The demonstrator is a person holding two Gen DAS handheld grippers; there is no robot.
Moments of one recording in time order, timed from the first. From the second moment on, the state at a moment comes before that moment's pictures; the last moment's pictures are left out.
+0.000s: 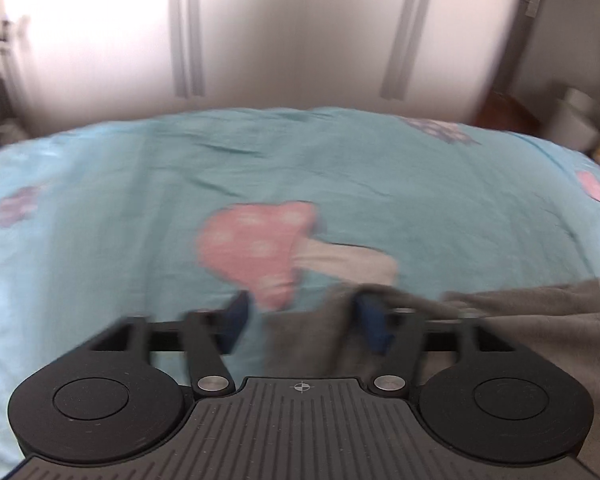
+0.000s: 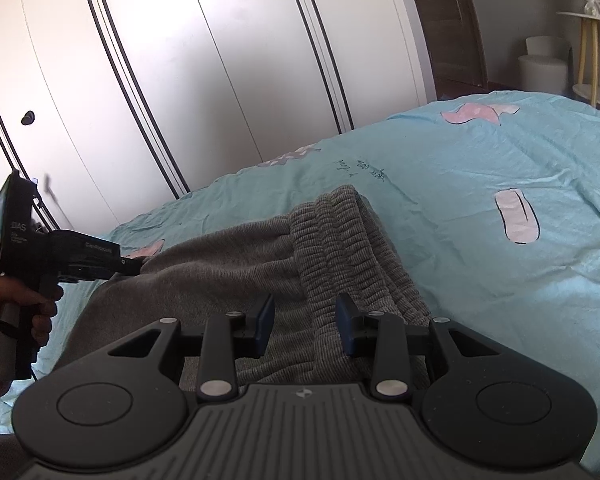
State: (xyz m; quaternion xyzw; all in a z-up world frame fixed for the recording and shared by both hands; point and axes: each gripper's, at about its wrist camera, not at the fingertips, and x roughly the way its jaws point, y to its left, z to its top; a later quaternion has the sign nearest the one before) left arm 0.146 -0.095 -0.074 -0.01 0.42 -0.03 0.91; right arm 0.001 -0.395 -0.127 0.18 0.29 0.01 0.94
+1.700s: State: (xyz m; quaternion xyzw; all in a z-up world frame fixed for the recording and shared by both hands) left arm 0.104 -0.087 -0.089 -0.21 0.51 -0.26 0.80; right arm 0.103 -0.449 -0.128 0.30 0.45 0.20 0.82
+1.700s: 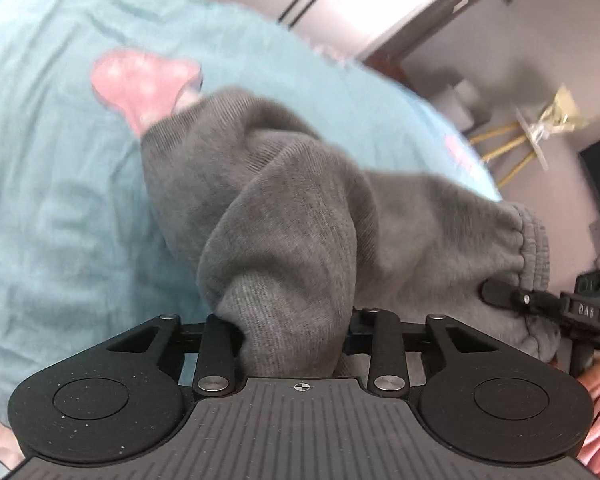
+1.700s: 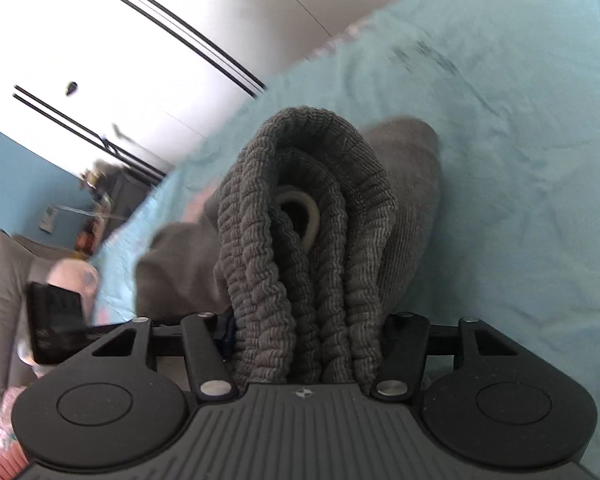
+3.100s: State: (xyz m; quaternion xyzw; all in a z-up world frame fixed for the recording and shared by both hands) left arm 0.093 -0.083 -0.106 -0.10 0.50 -0.02 0.86; right arm 0.141 -0.348 -0.109 0.03 0.33 0.07 0.94
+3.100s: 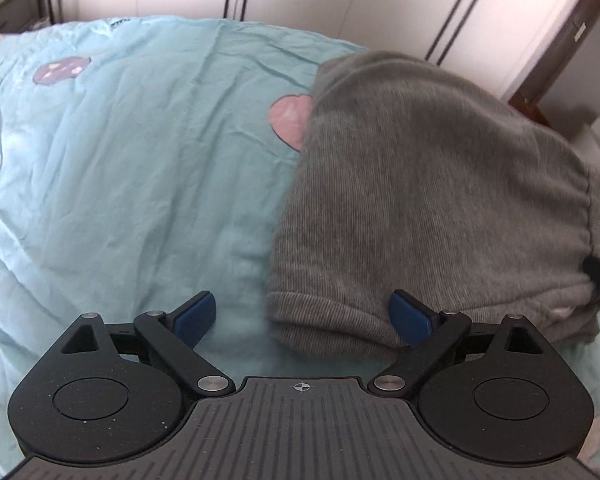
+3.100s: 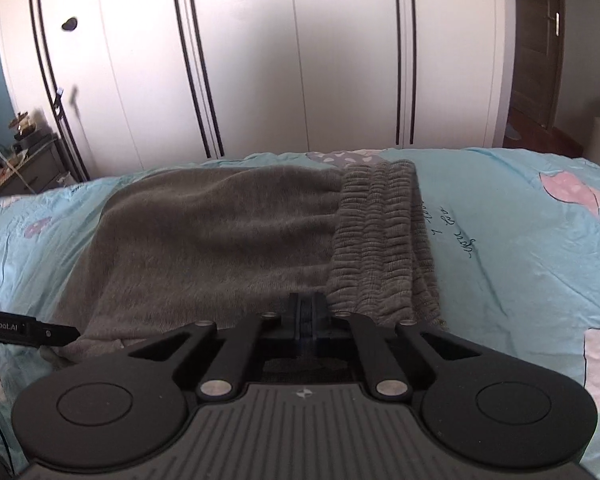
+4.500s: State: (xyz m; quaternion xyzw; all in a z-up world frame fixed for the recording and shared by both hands) left arm -0.023 -0.164 -0.079 0.02 0.49 0.01 0.87; right arm 0.028 -0.284 -0.107 -0.05 0.42 -0.03 0.91
